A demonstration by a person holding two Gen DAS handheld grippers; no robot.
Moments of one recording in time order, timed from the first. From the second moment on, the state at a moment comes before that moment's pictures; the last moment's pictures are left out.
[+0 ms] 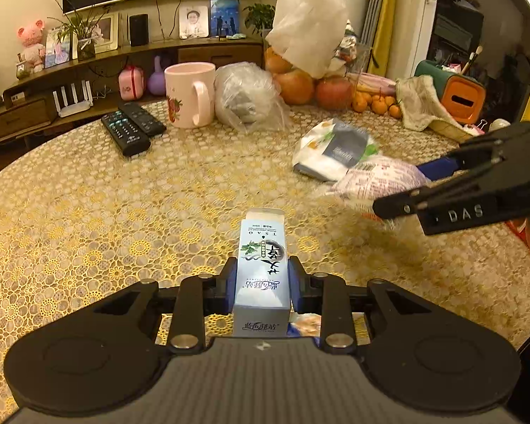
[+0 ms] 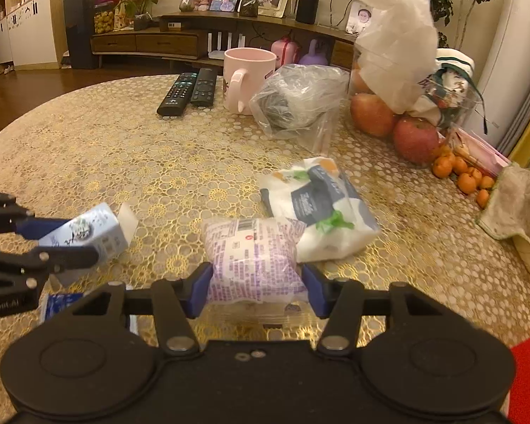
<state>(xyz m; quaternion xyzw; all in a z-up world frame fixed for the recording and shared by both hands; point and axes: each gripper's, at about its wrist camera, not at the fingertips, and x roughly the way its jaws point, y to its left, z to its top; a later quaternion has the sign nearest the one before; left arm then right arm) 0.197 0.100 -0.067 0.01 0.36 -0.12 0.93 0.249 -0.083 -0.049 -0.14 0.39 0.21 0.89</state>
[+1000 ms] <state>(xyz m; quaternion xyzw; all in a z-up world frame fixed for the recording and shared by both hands) 0.119 -0.014 0.012 0.04 0.32 -0.18 0.93 0.129 -0.184 0.028 -0.11 0.36 0.21 0.90</state>
